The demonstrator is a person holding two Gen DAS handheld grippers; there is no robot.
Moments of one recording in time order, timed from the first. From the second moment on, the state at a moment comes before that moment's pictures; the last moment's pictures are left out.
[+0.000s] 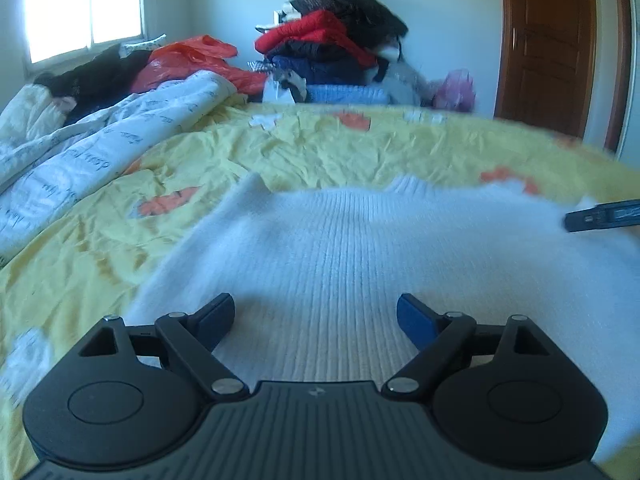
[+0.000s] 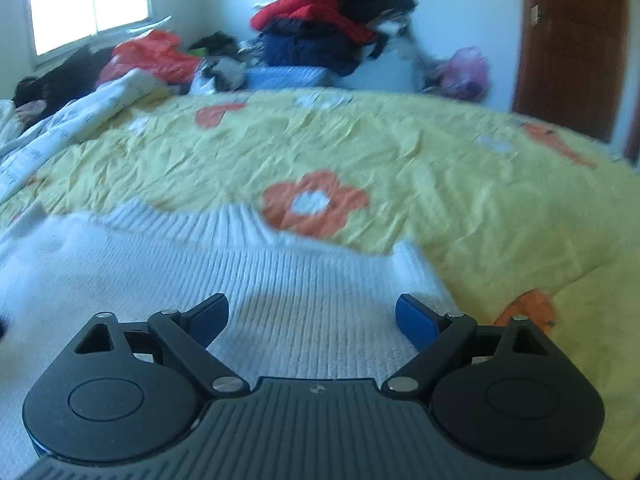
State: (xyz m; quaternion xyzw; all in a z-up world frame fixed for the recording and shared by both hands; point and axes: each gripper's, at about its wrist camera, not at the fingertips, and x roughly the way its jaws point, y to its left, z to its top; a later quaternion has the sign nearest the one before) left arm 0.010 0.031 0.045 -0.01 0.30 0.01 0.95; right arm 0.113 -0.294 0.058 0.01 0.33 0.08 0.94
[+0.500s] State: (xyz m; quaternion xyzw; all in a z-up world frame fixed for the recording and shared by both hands) left arm -0.065 0.154 0.020 -0.44 0.32 0.05 0.84; right arm 0.090 -0.141 0.063 -0.05 0.34 0.28 0.89
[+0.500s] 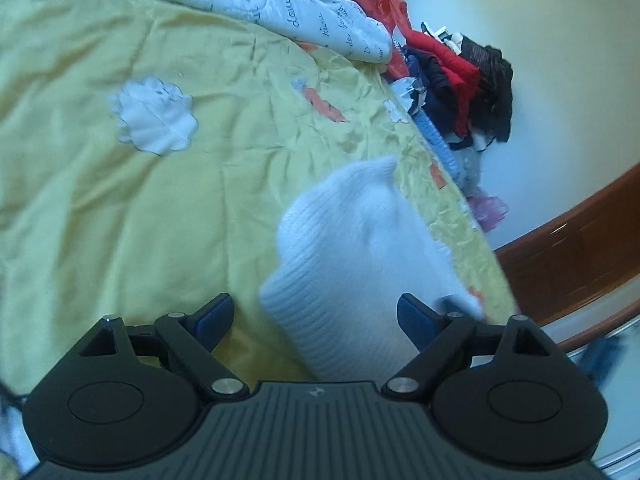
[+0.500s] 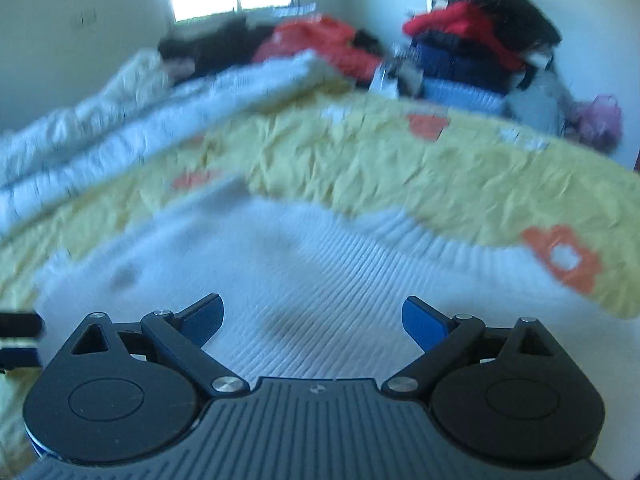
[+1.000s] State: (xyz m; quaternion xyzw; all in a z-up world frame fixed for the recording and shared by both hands) left arm -0.024 0.134 0.029 -0.39 0.34 0.16 0.84; right arm 0.086 -0.151 0.047 -0.01 0.34 0.28 0.90
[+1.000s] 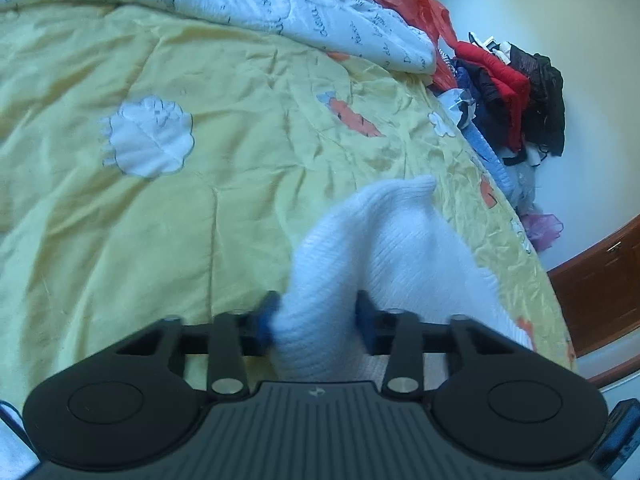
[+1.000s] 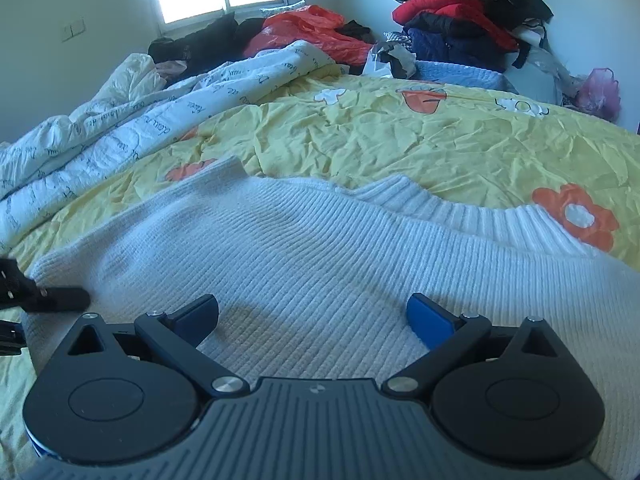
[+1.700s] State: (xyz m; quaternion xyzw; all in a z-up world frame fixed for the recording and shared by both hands) left arm -0.051 -0.044 0.048 0.15 0.21 0.08 0.96; right arm 0.144 -0.104 0.094 0.16 0.54 0.38 0.73
